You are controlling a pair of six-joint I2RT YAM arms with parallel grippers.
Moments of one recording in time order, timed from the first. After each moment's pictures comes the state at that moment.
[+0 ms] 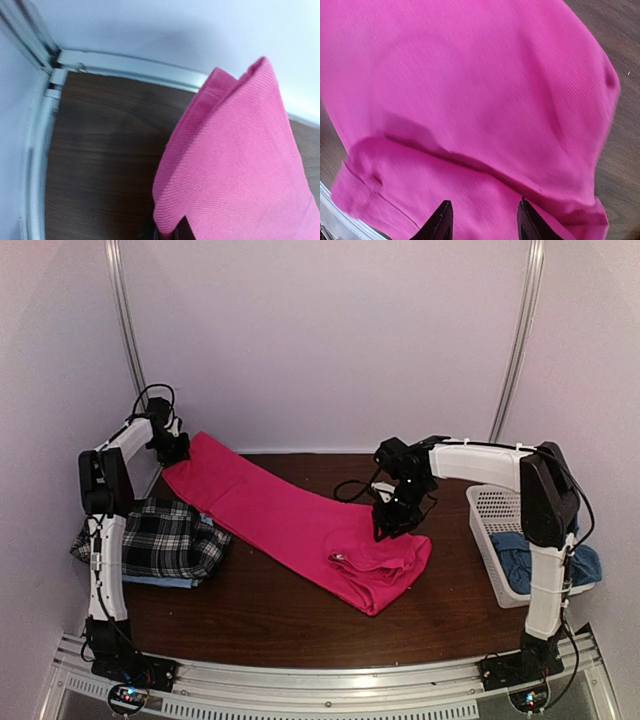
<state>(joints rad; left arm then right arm) 0.07 2.54 2.36 -0.78 0.17 -0.15 0.59 2.02 1.61 -0.96 -0.17 0.24</state>
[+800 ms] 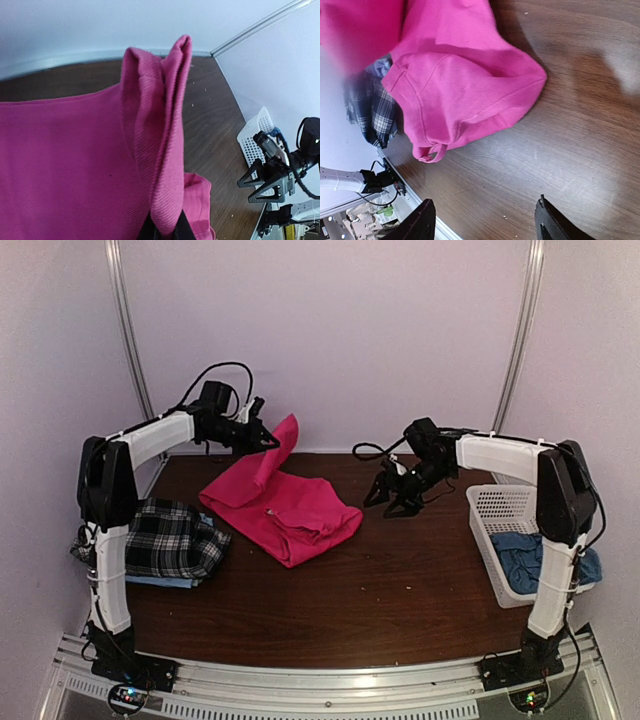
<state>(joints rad) -0.29 2.17 1.98 -0.49 0.65 -0.34 0.44 1.94 1.55 -0.74 -0.56 0.49</state>
